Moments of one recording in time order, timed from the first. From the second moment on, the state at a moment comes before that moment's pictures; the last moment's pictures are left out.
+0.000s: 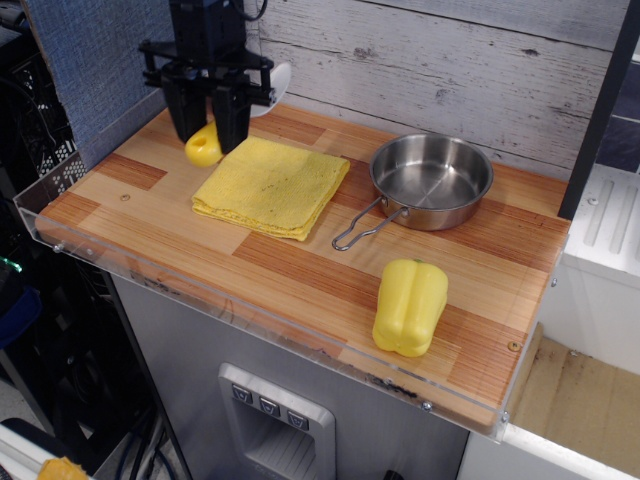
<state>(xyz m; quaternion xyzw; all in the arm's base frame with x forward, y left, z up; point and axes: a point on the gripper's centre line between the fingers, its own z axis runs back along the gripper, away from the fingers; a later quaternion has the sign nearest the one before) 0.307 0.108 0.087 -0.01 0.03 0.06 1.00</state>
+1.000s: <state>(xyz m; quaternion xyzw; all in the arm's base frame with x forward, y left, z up) 0.313 0.108 0.032 0.01 0.07 0.10 0.99</state>
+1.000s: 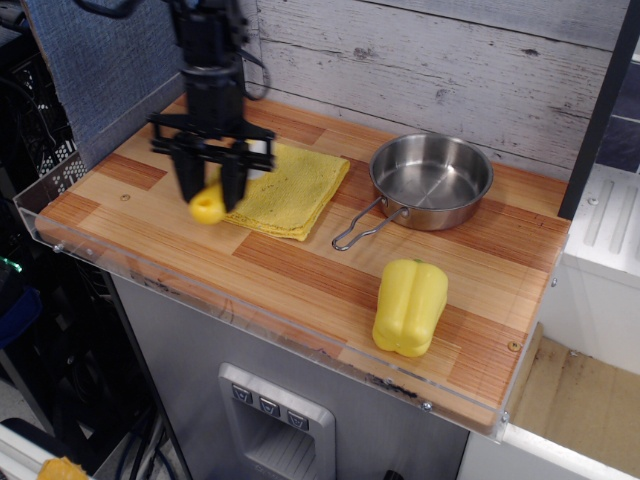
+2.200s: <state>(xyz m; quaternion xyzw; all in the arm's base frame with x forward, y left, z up) 0.317 0.122 0.047 0.04 0.07 0.13 0.99</state>
